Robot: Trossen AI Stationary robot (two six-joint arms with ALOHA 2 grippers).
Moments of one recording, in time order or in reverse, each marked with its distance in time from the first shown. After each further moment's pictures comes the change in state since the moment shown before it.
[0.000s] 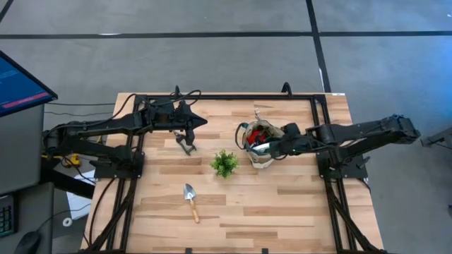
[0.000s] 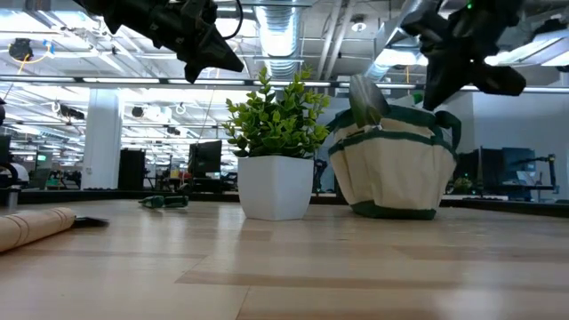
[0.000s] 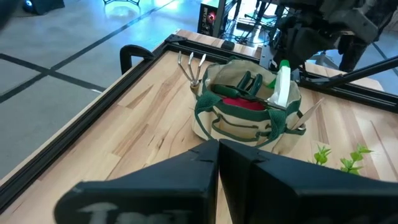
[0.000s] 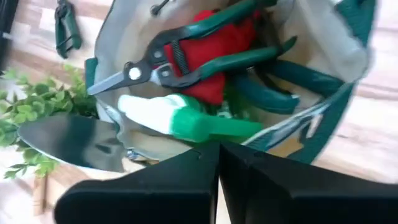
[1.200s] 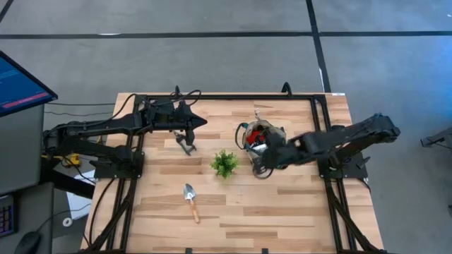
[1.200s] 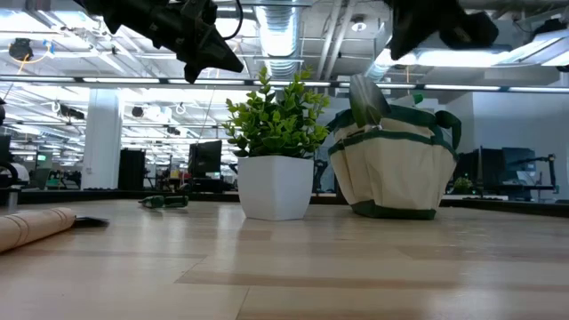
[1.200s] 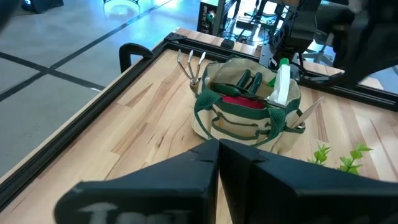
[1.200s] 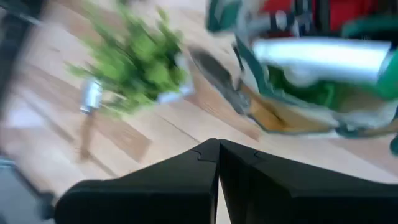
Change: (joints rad) left arm 0.000 0.000 0.000 -0.005 0.002 0.000; right arm 0.171 0.310 0.392 -0.118 -0.015 0.013
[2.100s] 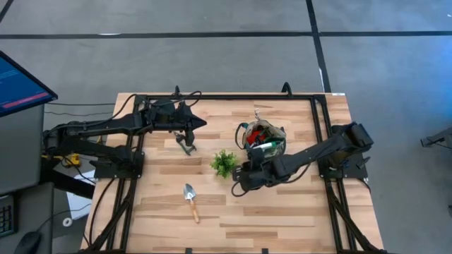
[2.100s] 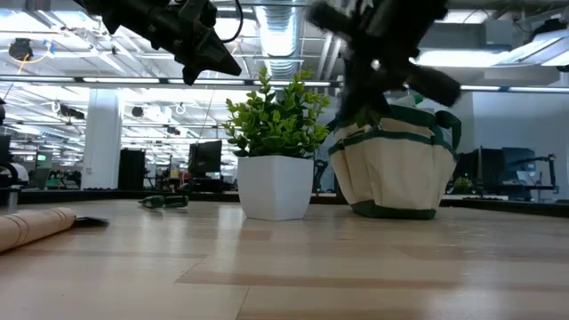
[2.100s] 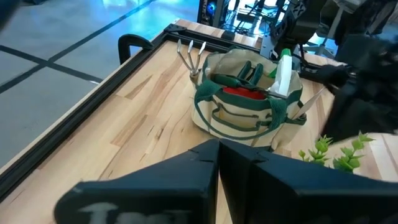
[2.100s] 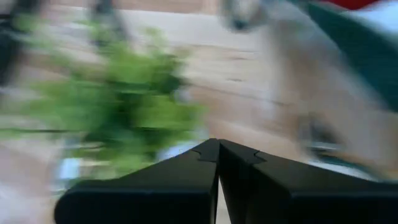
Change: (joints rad) left arm 0.000 0.000 0.000 -0.030 0.003 0.000; right arm 0.061 0.339 0.000 0.255 0.277 0.229
